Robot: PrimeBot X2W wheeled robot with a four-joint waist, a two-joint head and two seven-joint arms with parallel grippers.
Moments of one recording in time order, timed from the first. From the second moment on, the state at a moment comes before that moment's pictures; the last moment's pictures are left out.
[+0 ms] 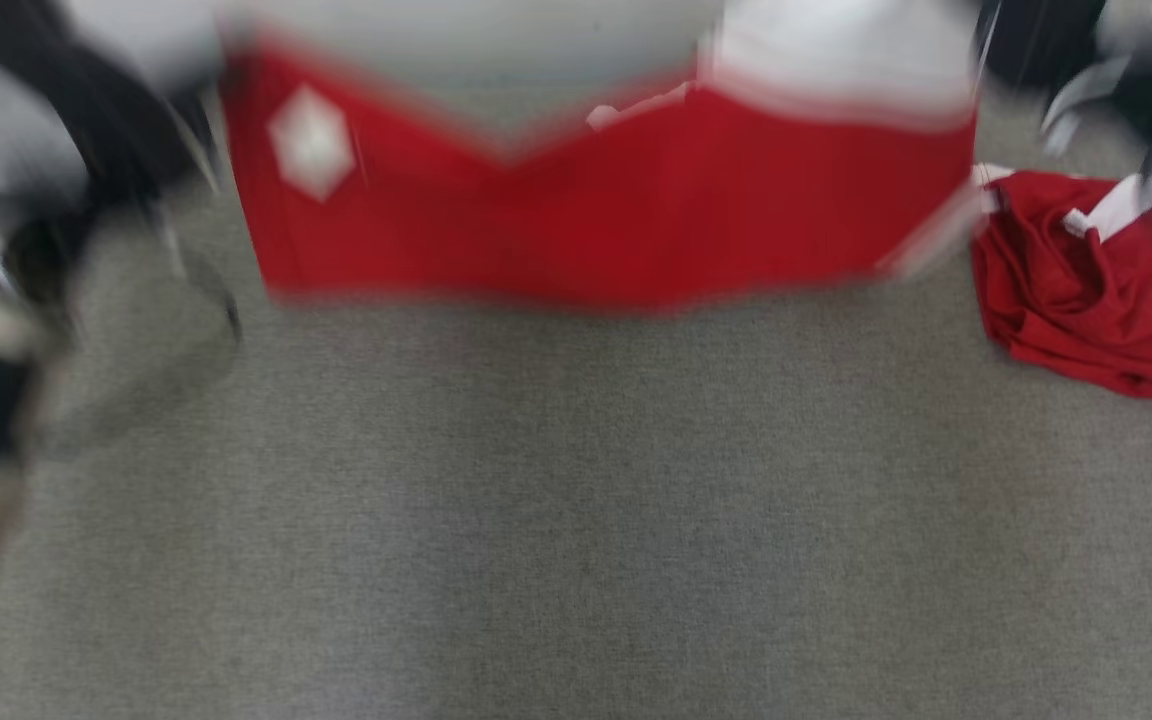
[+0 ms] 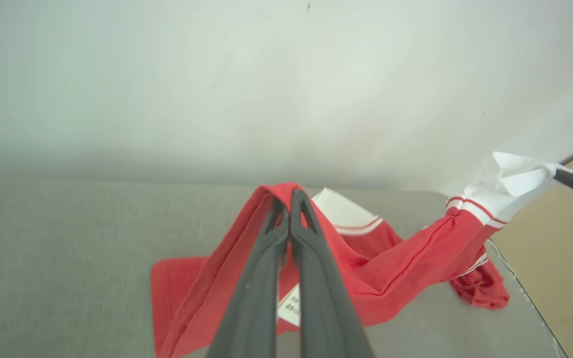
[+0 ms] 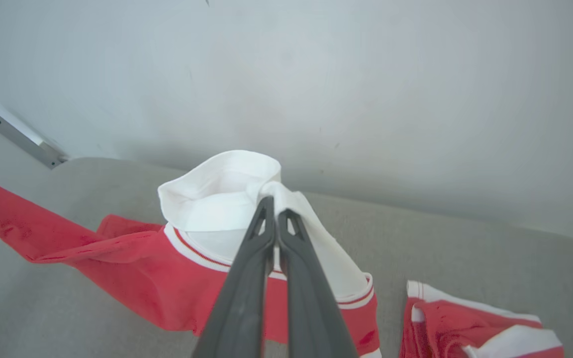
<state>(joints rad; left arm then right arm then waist) -1.04 0.35 -0.52 0.61 -0.97 -0.10 0.46 -1.17 -0.43 0.61 0.48 0.98 -0.09 0.63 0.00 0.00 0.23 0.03</state>
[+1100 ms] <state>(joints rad) -0.65 0.31 -0.57 0.69 -0.77 -0.11 -0.13 -0.51 -0.52 0.62 0.47 0.79 0.07 -0.23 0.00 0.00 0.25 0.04</state>
